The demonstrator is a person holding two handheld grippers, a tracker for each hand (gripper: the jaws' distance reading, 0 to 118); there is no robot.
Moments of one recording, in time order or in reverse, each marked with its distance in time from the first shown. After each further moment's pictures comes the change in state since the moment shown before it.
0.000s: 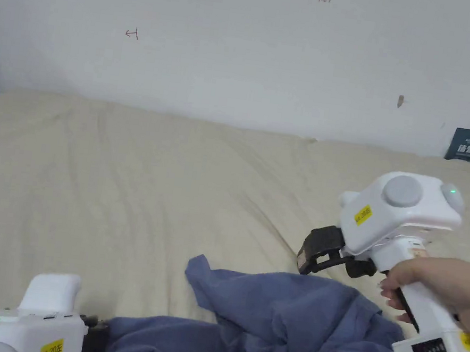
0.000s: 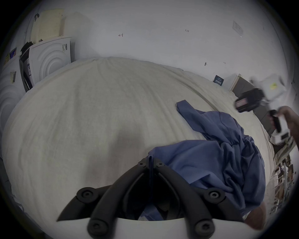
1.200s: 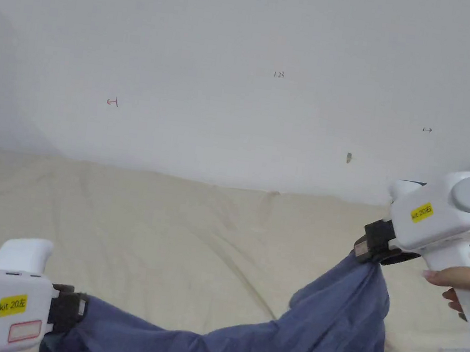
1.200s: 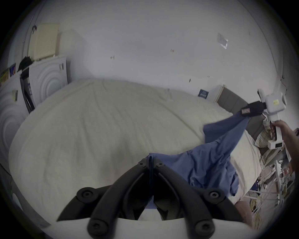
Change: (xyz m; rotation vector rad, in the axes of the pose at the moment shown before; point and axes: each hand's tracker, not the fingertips) left arm 0.027 0.063 0.134 0.144 -0.079 -0.062; right arm 0.055 -0.095 0.237 0.383 -0.004 -0.055
